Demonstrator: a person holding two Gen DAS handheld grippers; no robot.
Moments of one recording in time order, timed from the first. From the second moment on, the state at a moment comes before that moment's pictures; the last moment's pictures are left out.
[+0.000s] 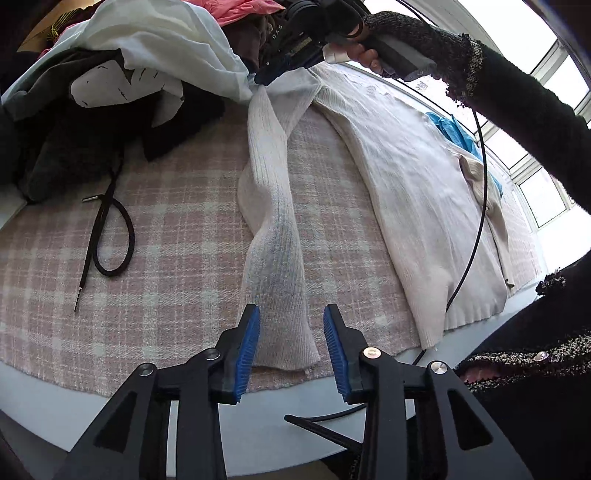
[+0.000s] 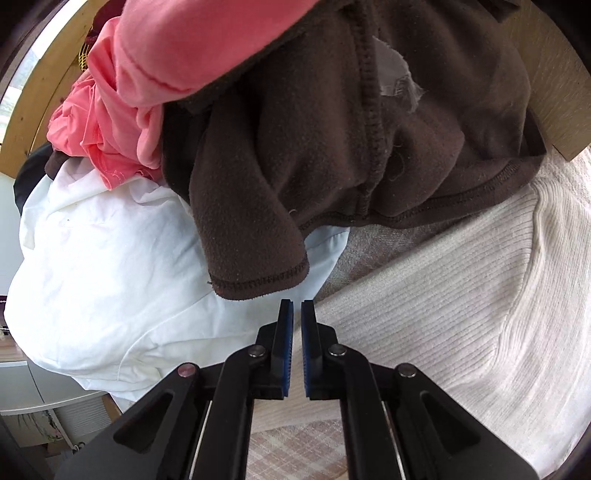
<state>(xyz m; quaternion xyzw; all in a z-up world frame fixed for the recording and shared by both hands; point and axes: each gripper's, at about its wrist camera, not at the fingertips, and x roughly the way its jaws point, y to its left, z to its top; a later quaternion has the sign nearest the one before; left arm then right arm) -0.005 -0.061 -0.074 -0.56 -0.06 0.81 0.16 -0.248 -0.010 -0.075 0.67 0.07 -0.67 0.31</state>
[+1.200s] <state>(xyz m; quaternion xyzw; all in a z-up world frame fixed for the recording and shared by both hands) -0.021 -0.112 -0.035 -0.53 -0.03 0.84 0.15 -0.176 -0.032 -0.028 0.66 0.05 -0.66 0.36</state>
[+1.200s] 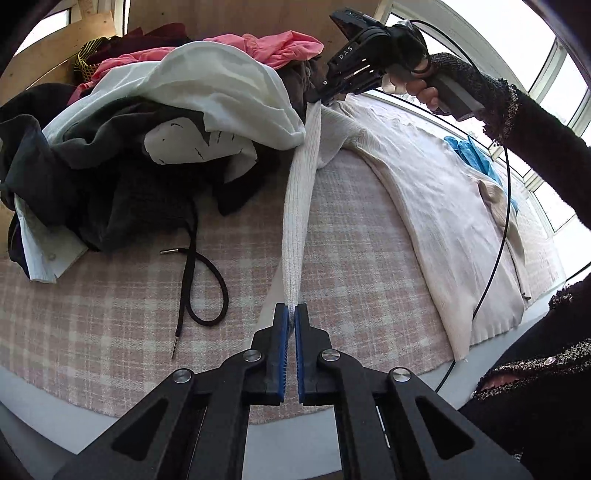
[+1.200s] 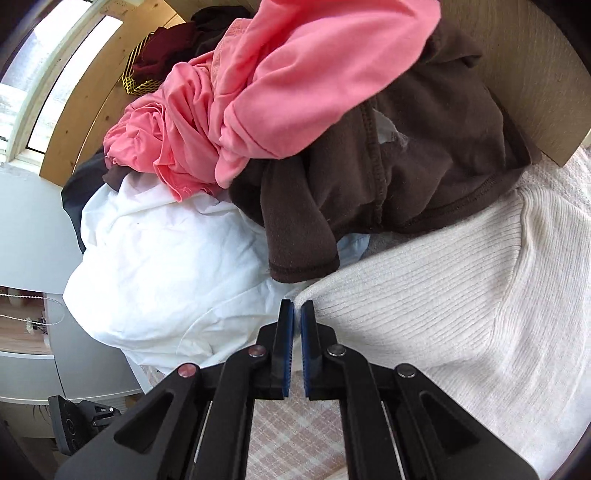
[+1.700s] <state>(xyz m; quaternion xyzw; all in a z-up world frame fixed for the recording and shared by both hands) -0.014 -0.097 -0.073 -0.55 0.05 0.83 0.09 -0.174 0.020 -0.047 0.68 0.07 -0.65 0.34</state>
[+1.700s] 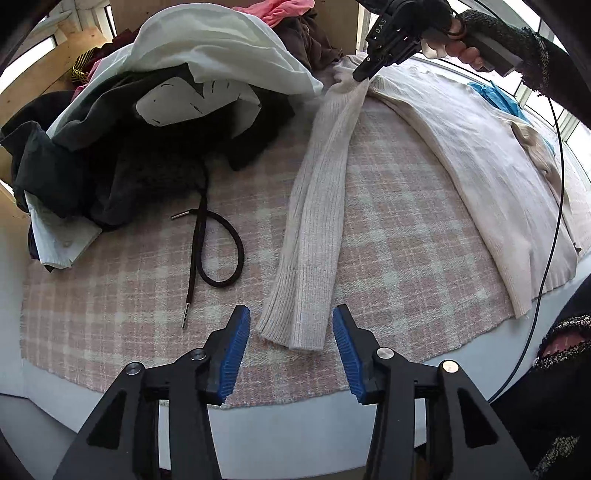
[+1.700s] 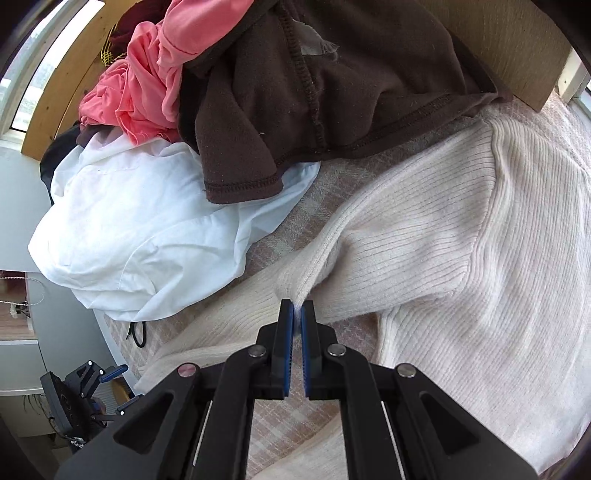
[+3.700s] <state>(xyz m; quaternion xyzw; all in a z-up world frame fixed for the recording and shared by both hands) -0.013 0.081 -0.090 -0.63 -0.03 0.72 0.27 0.005 0.221 -0.073 0.72 0.03 -0.57 0.39</state>
